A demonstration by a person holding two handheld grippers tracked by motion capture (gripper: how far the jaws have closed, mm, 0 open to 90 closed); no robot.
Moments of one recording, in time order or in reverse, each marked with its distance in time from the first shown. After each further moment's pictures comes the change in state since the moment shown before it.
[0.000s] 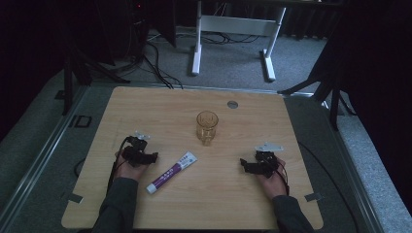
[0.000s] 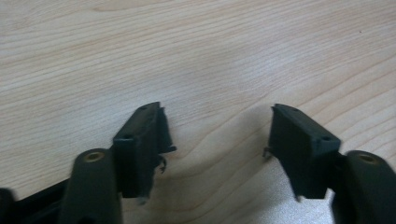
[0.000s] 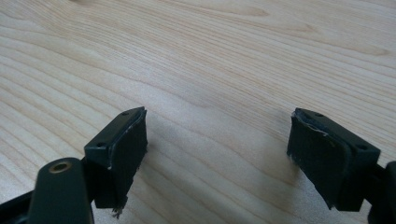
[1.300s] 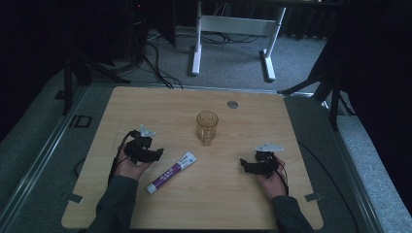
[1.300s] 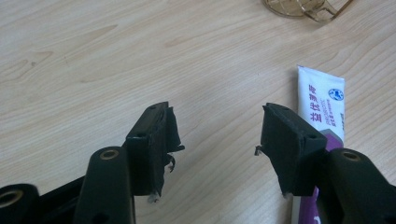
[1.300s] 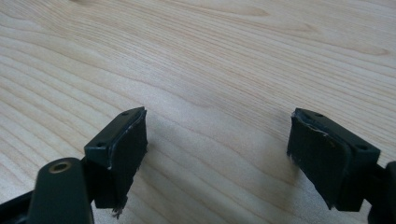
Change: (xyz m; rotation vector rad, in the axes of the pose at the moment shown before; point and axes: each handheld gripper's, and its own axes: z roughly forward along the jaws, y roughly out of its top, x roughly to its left) left arm -0.032 0.026 -0.054 -0.051 -0.042 0.131; right arm 0.000 0.000 0.000 -0.001 0.000 0.000
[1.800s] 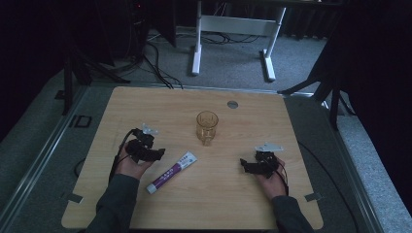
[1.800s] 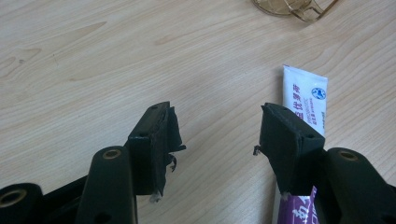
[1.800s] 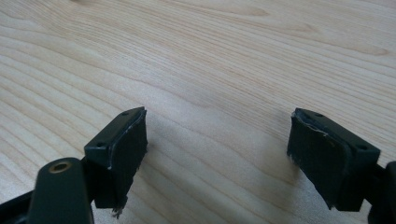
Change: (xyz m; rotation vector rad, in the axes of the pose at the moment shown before) left arm -0.004 0.010 -0.004 0.036 -0.015 0.006; right arm 0.000 0.000 0.000 0.000 0.000 0.000
